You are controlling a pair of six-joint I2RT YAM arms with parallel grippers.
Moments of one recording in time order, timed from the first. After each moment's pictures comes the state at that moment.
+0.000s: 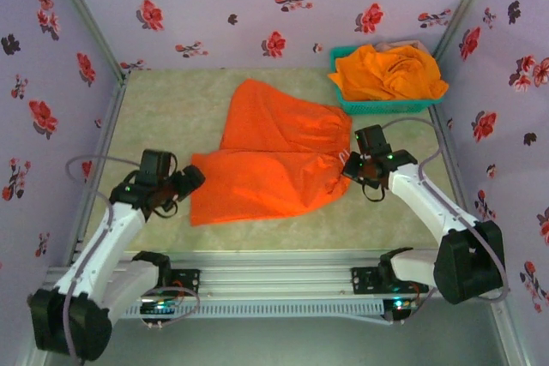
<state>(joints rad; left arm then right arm) -0.27 0.85 0.63 -0.78 0.07 -0.87 0.32 1.23 0.84 -0.69 0.00 0.73</state>
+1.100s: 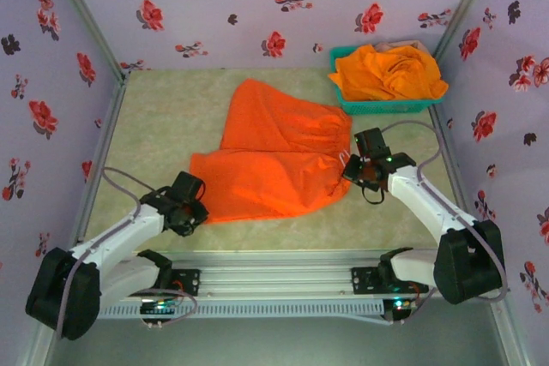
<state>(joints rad) -0.50 1.04 0.46 -0.68 -0.03 -1.12 0.32 1.23 0.80 -0.67 0.00 0.74</state>
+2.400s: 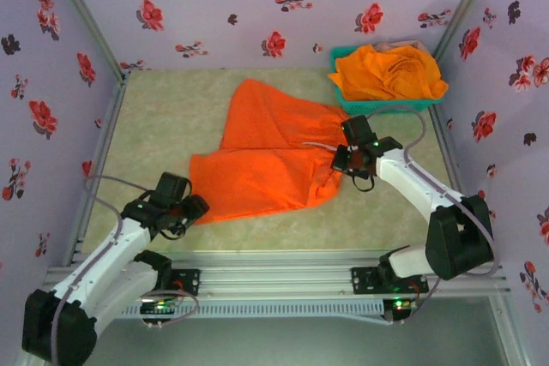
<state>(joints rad) -0.43 0.81 0.47 -0.78 0.05 -1.06 0.39 1.38 0.96 -0.70 0.00 0.69</state>
